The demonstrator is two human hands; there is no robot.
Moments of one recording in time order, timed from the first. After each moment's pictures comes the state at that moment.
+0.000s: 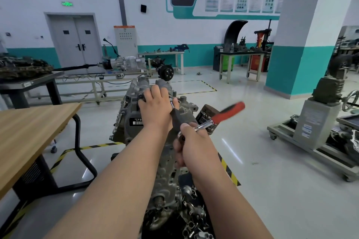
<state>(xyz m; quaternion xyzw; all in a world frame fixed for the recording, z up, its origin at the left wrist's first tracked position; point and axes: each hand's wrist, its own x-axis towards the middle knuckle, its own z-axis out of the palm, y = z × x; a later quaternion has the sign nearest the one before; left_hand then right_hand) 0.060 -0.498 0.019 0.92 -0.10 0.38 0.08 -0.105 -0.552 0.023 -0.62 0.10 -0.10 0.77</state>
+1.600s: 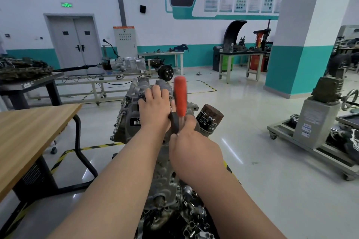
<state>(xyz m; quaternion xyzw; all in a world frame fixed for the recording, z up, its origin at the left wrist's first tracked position) 0.044 -0.493 0.023 0.91 -0.14 0.35 0.17 -0.109 -0.549 0.019 -0.96 0.08 -0.22 0.17</state>
